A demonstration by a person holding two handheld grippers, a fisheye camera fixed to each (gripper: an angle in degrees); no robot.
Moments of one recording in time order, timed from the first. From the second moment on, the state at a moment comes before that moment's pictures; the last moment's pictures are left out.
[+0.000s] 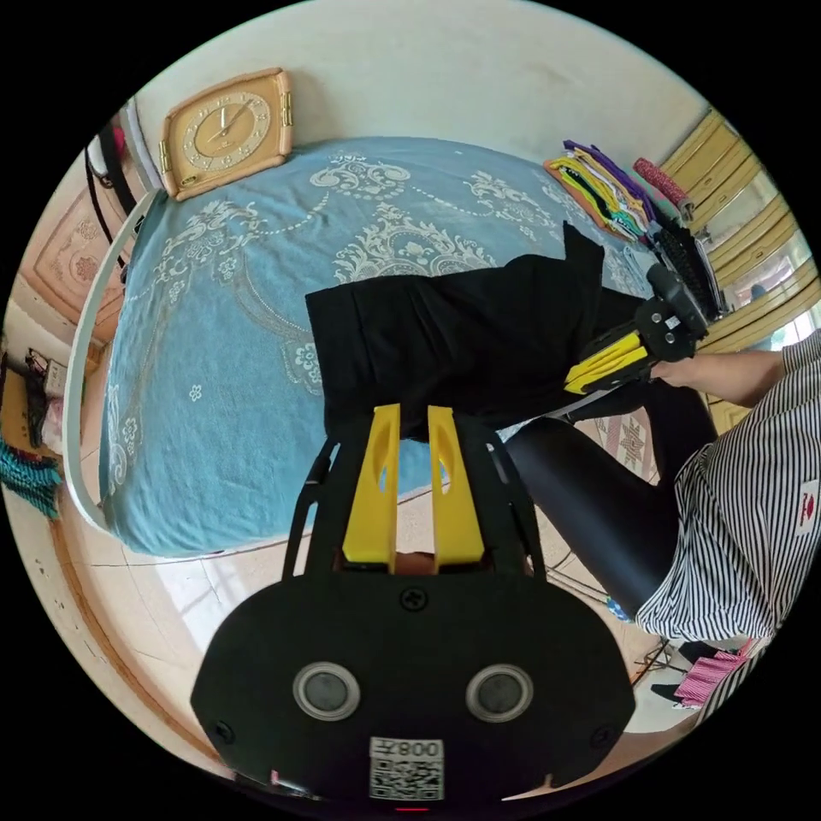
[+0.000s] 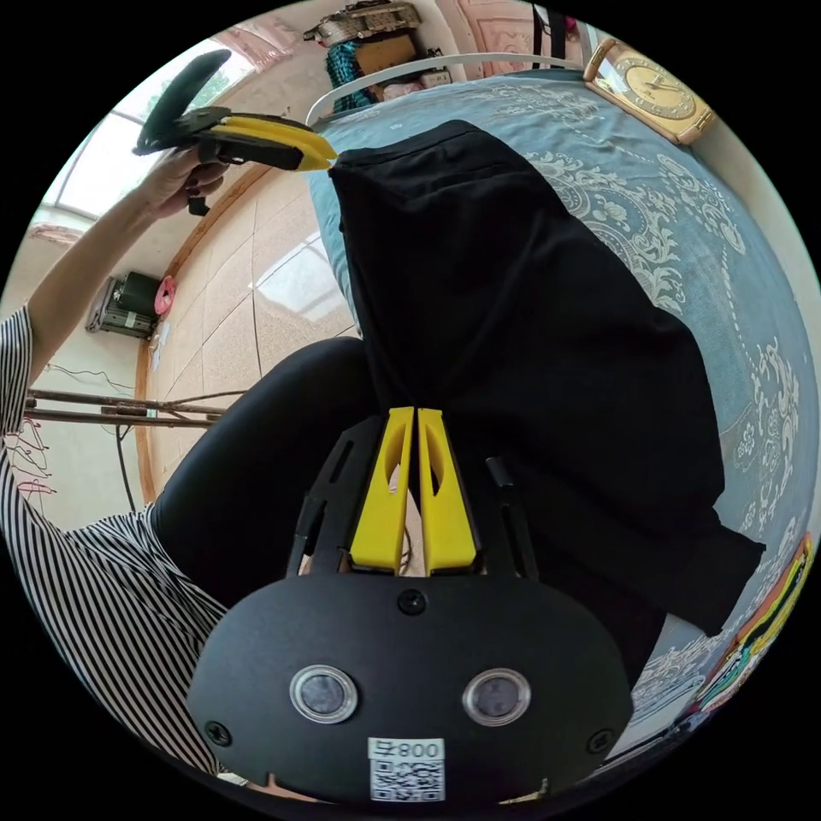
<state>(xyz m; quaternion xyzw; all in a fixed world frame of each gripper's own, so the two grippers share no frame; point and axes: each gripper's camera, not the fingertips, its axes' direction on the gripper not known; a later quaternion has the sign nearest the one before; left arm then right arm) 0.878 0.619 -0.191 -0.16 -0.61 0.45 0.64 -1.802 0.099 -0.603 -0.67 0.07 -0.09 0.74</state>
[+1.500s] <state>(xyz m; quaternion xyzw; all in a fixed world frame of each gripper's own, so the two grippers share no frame) 0.737 0.718 0.083 -0.26 -0.57 0.45 0.64 -1.380 0.056 -0.825 -0.40 0.42 0.24 0.78</state>
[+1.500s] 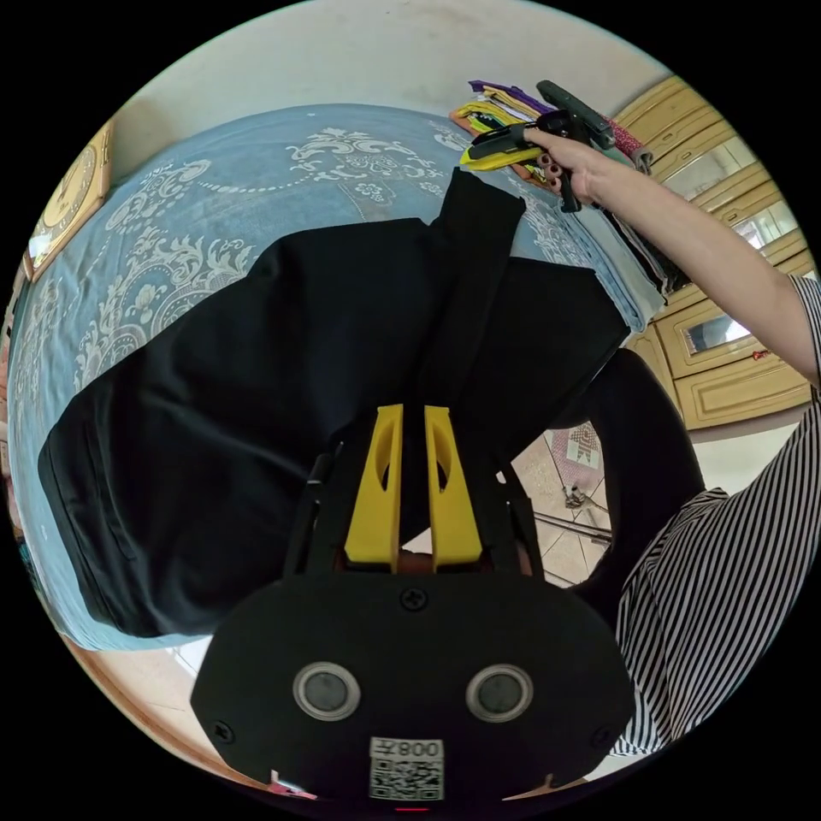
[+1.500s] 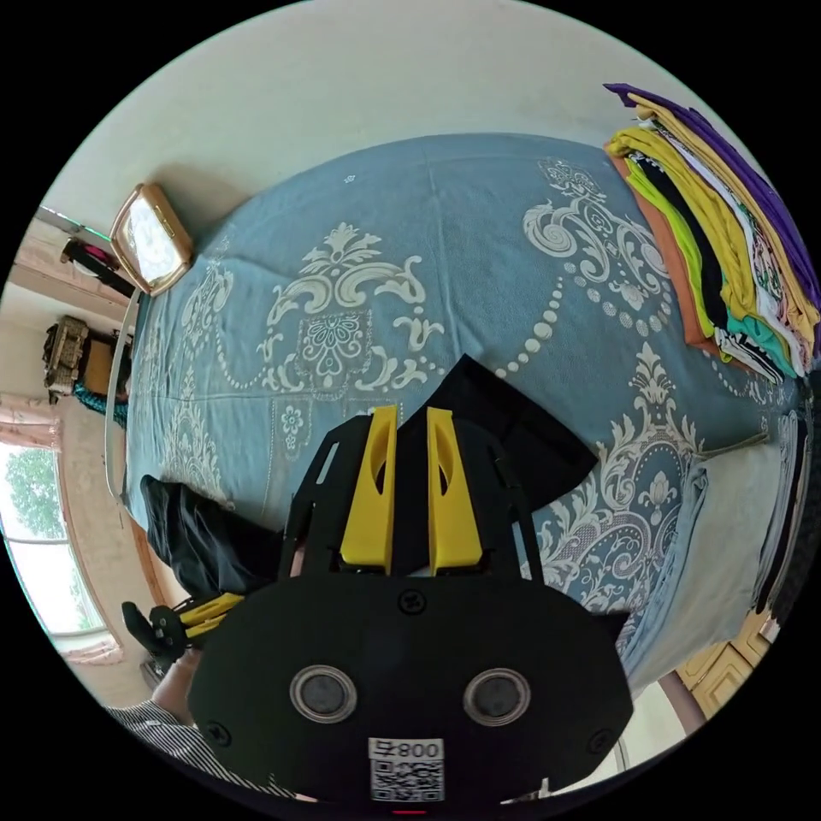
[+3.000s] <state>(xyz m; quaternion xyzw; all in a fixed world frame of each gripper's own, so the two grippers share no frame) 0.831 0.892 0.339 -0.35 -0.58 0.48 0.56 -1.341 0.389 -1.235 -0.20 0.27 0.40 0.85</state>
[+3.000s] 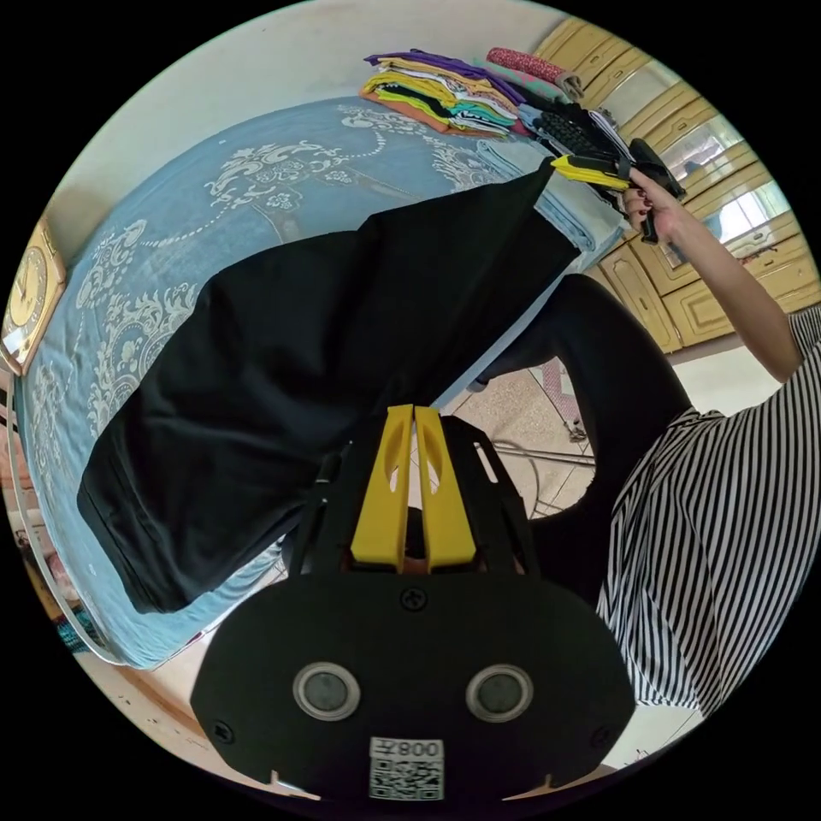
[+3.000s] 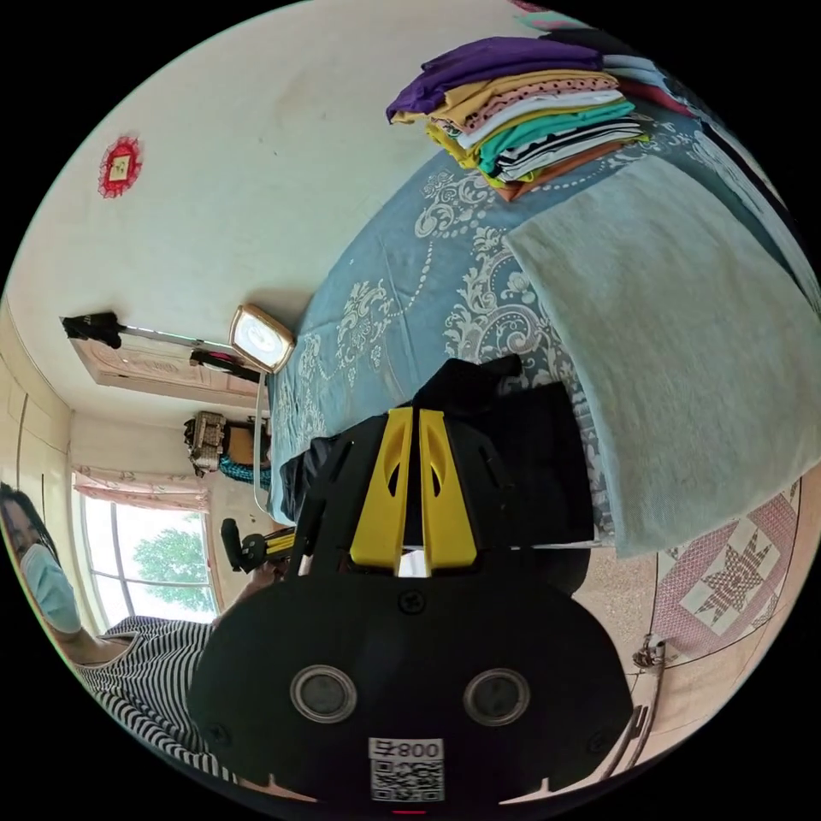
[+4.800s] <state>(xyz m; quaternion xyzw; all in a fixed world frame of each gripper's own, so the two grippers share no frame) 0.900 0.993 0.952 -0.52 -0.52 0.53 0.43 -1.344 0.729 -1.322 -0.16 0.25 0.42 0.86</state>
